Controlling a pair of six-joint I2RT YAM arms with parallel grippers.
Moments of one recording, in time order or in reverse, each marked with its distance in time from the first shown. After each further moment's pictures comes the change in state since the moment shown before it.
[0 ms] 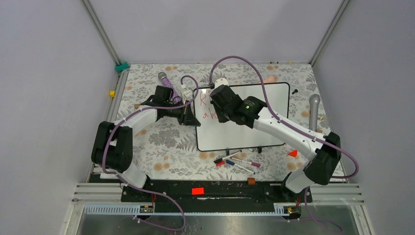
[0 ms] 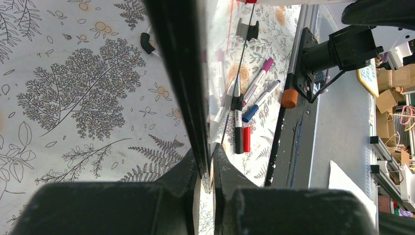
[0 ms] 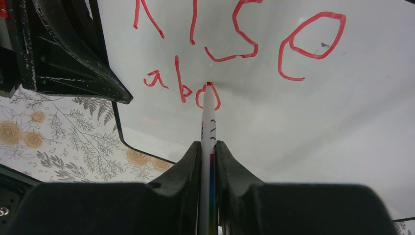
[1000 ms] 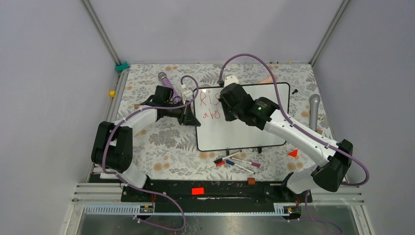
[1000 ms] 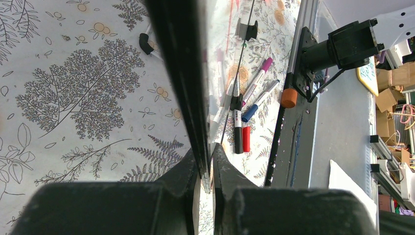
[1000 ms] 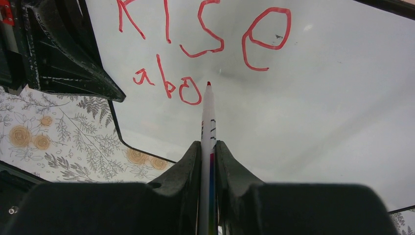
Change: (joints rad) left arm 0.000 0.000 0.000 0.000 0.003 0.005; right arm -0.039 -0.110 -0.051 0.010 -0.018 0.001
